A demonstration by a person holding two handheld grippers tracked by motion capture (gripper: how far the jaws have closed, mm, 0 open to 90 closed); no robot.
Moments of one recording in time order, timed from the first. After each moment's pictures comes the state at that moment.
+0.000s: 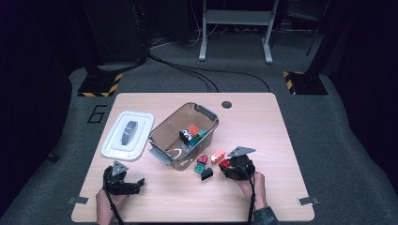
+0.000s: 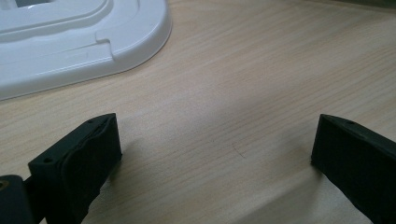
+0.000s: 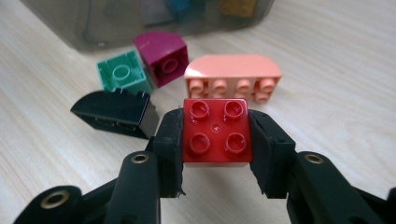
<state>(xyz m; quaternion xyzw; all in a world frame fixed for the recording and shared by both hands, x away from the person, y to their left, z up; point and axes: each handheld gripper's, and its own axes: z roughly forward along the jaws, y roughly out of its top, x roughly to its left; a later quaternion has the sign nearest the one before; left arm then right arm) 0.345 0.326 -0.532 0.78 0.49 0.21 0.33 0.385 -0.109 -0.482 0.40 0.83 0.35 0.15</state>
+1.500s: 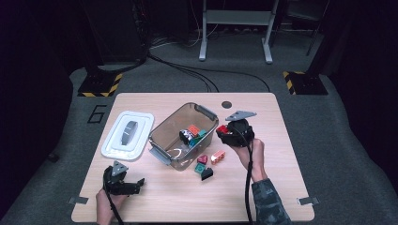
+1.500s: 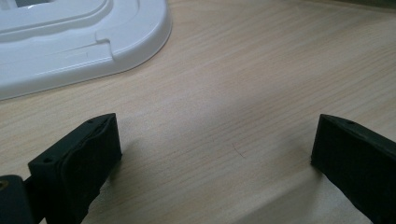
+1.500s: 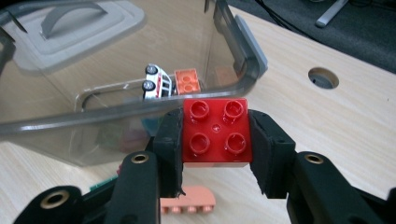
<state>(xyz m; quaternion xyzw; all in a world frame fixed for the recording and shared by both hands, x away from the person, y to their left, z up) 0.345 0.326 -0.532 0.78 0.49 0.21 0.33 0.439 -0.092 -0.378 0.40 0.81 0.38 0.20</state>
